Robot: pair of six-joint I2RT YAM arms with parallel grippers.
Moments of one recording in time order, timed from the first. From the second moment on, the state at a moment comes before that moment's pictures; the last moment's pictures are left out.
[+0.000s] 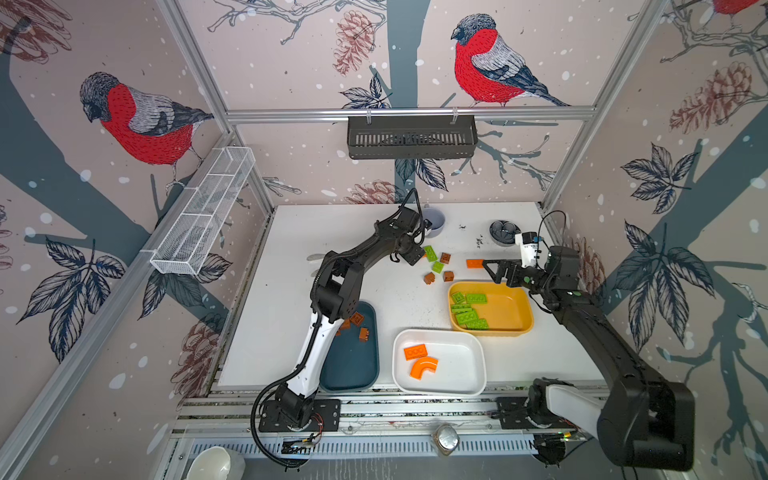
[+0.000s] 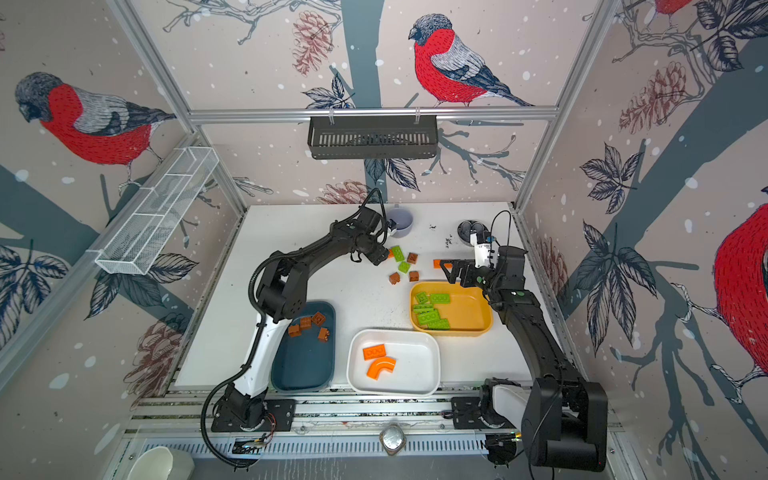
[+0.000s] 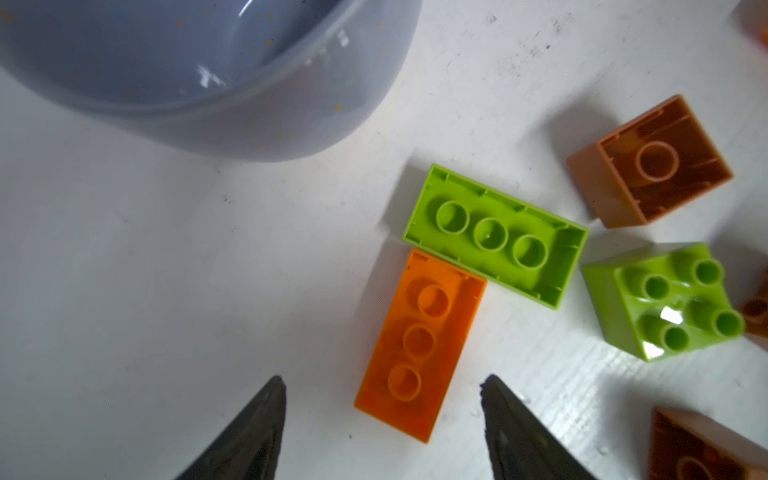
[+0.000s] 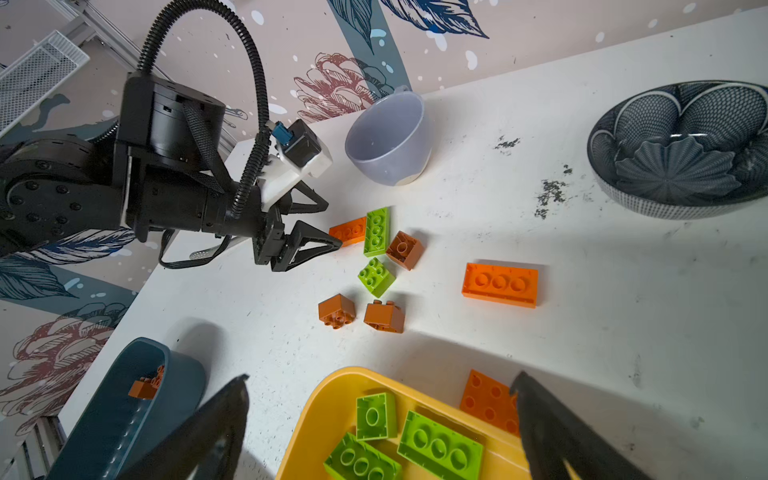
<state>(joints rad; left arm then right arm) -0.55 2.40 2.02 -0.64 0.07 0.32 -0.05 1.14 0.69 -0.10 -0.66 0.16</state>
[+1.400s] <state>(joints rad) -0.75 1.81 1.55 -0.76 0.25 0.26 -0.05 1.18 0.70 -0.09 -0.67 0.16</state>
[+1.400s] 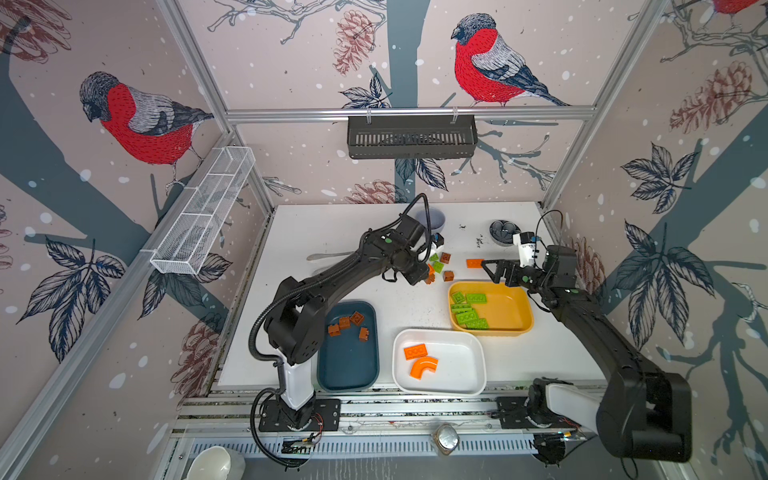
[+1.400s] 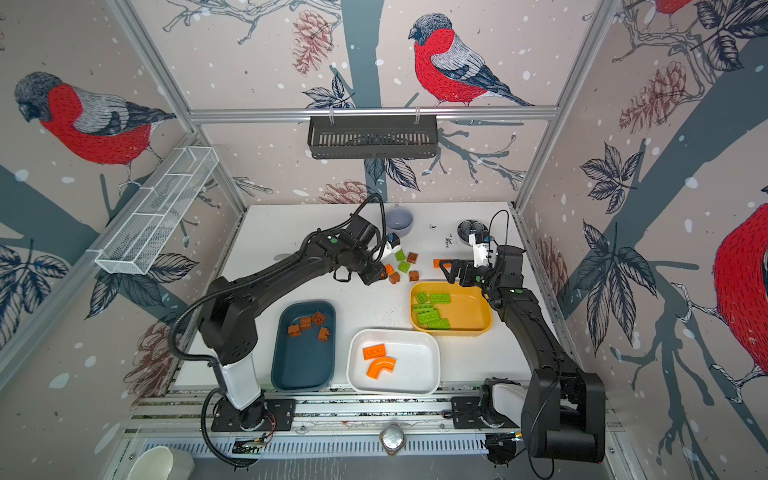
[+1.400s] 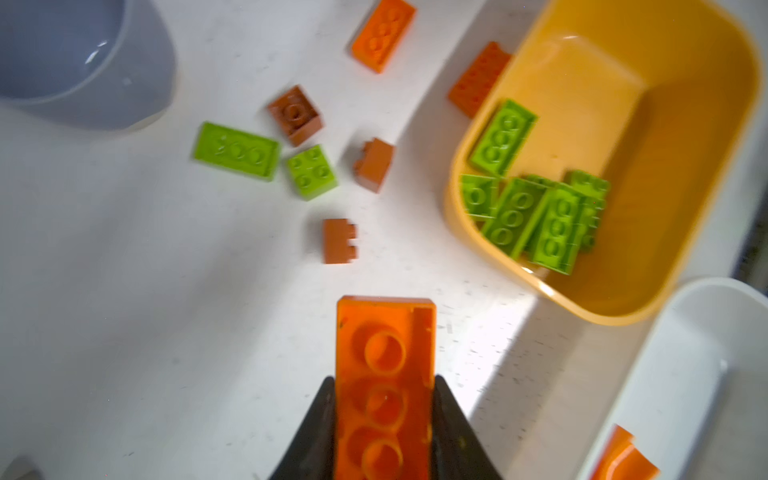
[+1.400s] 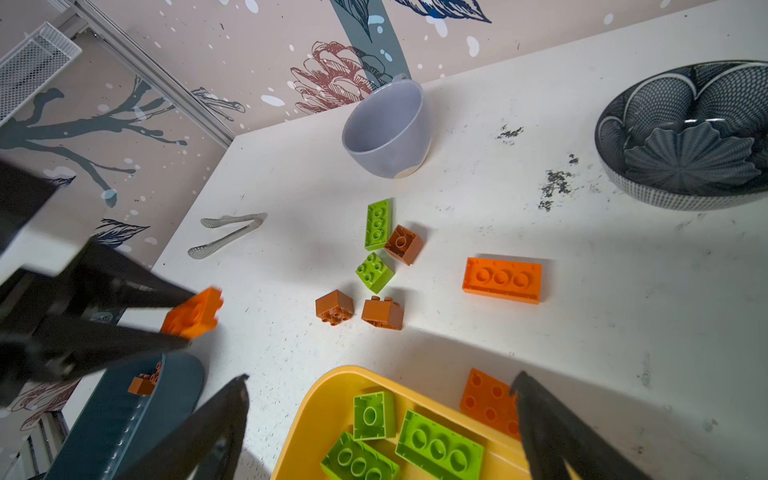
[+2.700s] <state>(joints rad) -0.49 1.35 0.97 -0.59 0.41 0.03 0.34 1.30 0.91 -0.21 -0.45 0.32</state>
